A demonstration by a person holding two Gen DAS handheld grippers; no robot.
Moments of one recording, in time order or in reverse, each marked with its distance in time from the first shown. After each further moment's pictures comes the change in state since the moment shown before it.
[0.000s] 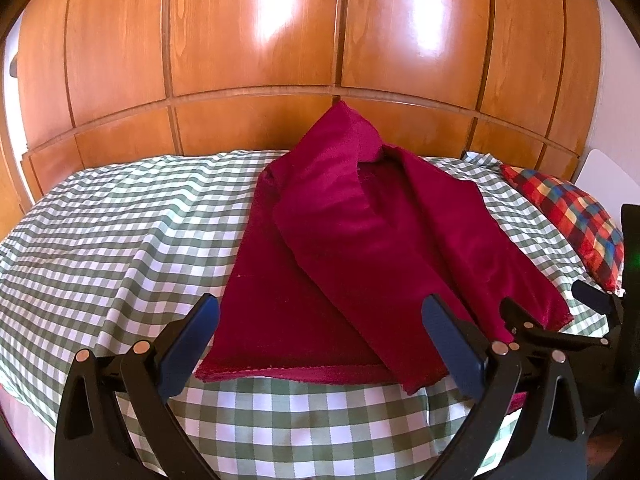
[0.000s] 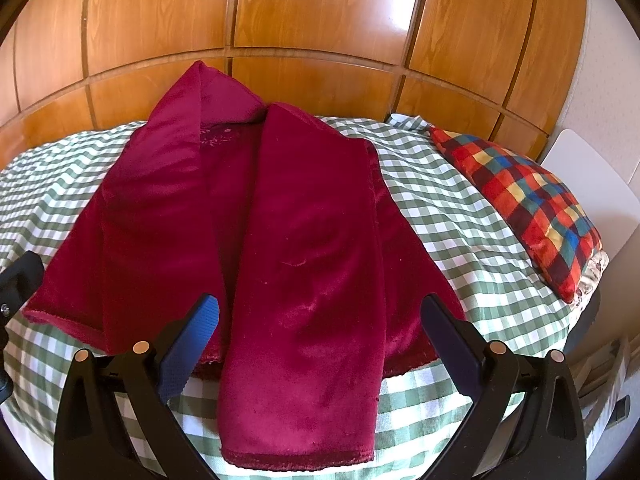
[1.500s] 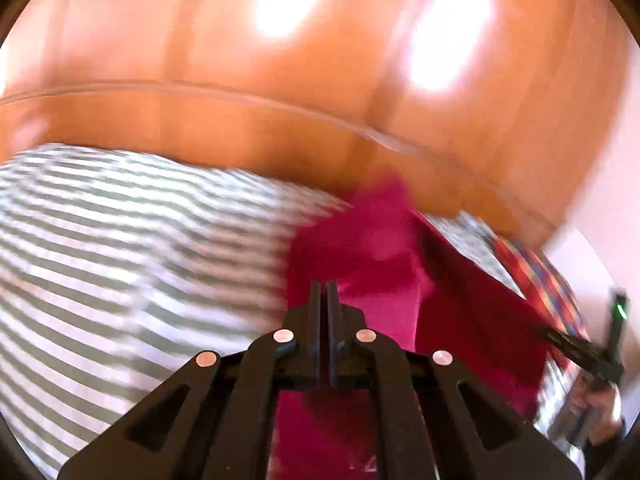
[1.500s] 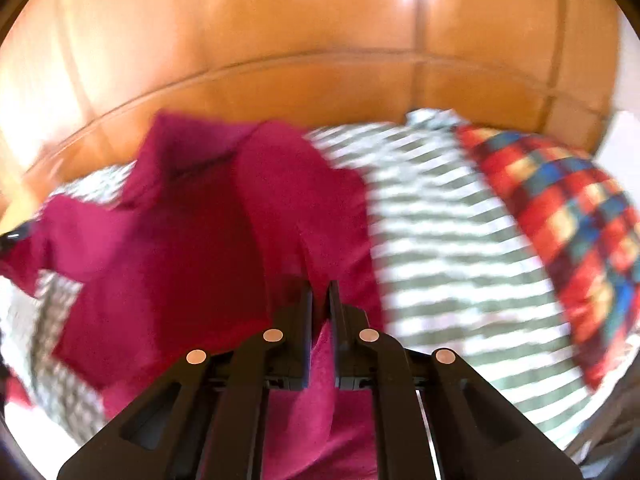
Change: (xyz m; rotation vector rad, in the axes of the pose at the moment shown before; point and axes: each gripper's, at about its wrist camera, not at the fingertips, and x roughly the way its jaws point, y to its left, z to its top) left arm 0.052 0.137 0.102 -0.234 -0.016 -0.124; right arm 0.070 -0.116 0.091 0.054 0.053 0.211
